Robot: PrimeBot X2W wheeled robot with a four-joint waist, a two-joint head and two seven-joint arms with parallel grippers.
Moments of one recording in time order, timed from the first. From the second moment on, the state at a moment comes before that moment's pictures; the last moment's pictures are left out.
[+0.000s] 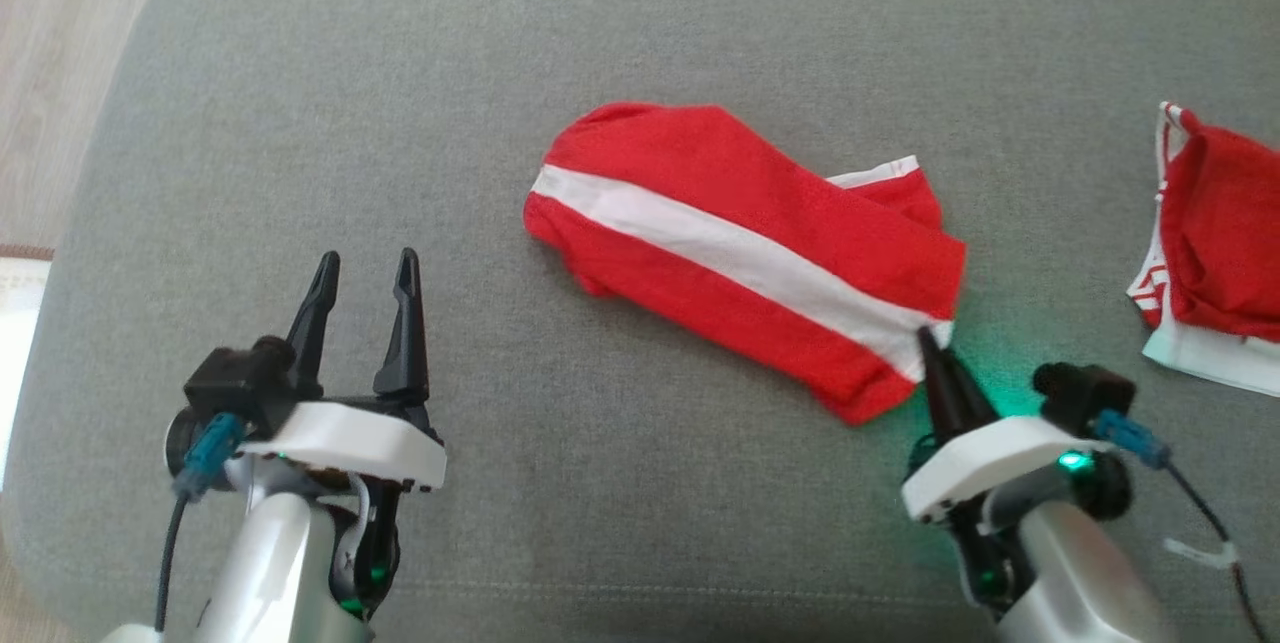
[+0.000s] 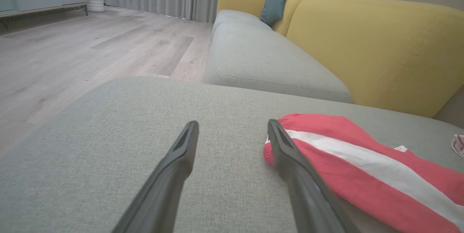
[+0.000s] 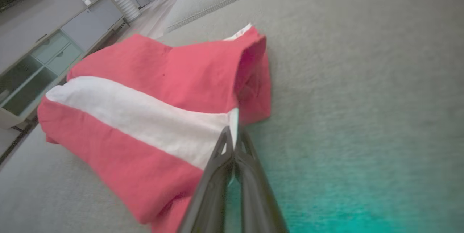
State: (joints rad) left arm -0.18 0.05 -0.15 0.26 -0.24 -0.02 -0.25; right arm -0.26 -0.05 0.20 0.66 0.48 0.12 -0.17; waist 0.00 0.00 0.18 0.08
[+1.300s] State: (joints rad) left arm -0.61 0.17 -0.46 0.57 -0.46 -0.12 0.19; right arm -0.07 -0.10 0.12 0.28 0.09 0.12 -0.06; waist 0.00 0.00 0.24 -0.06
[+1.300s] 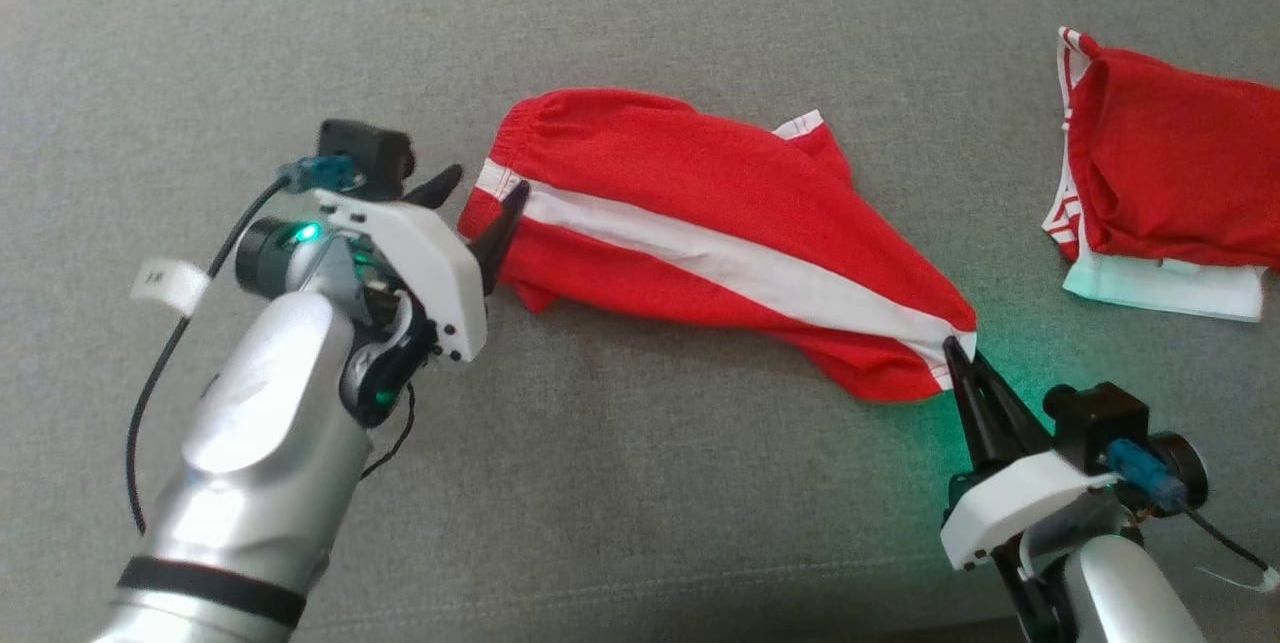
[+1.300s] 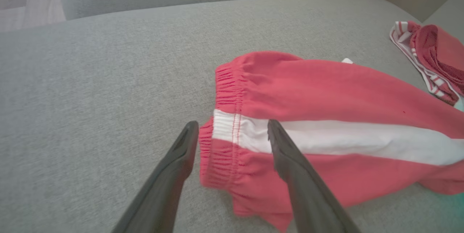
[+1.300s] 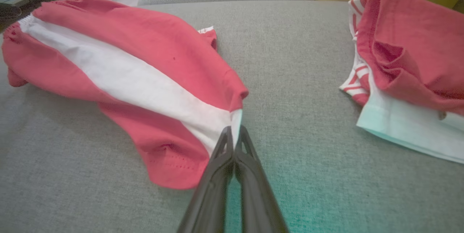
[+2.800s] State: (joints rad) left arm -0.76 0.26 -0.53 0.35 -0.60 -0.08 -0.01; right arm -0.55 -0.22 0.15 0.15 0.19 0.12 -0.09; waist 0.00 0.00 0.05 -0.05
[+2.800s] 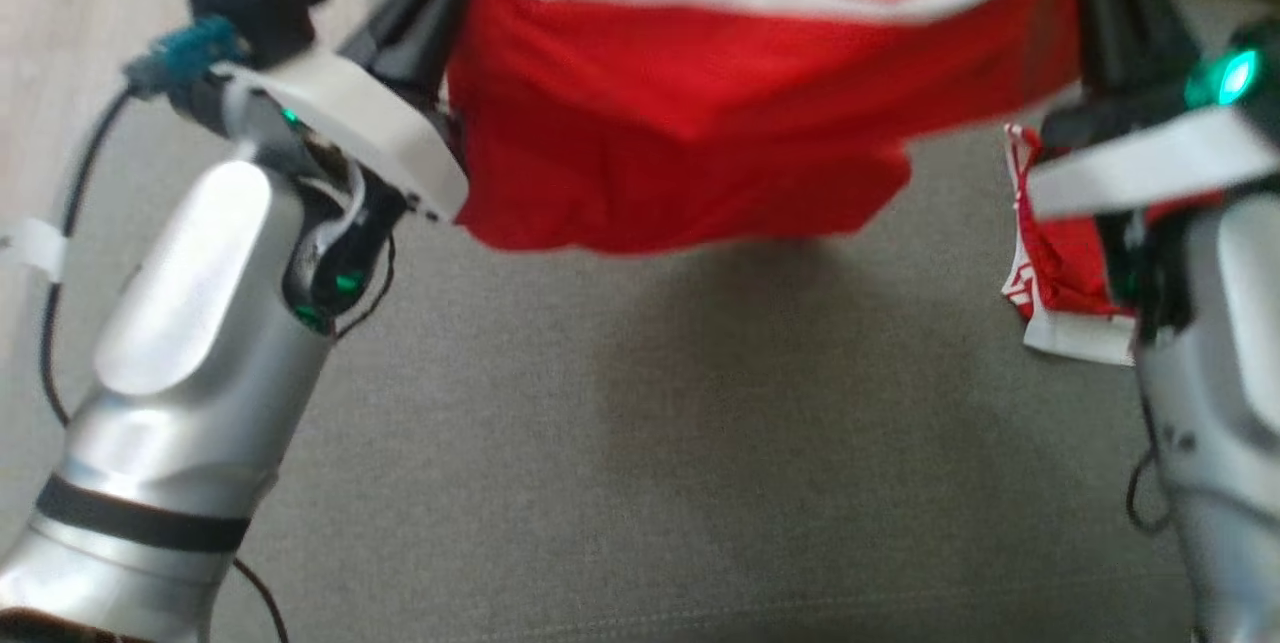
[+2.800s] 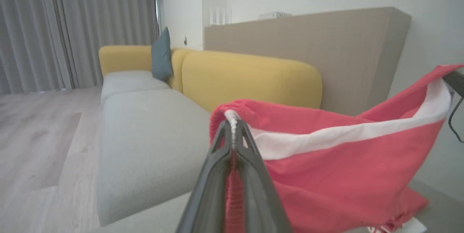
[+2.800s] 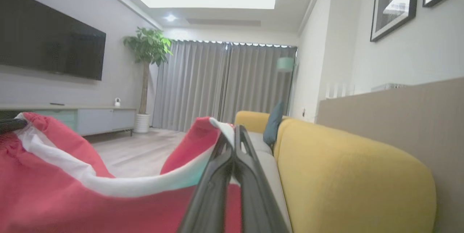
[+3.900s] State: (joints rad) left arm -0.54 0.35 -0.42 -0.01 -0.70 0.10 0.04; right arm -0.47 -0.09 0.01 -0.05 0.24 0.12 0.22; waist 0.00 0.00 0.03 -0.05
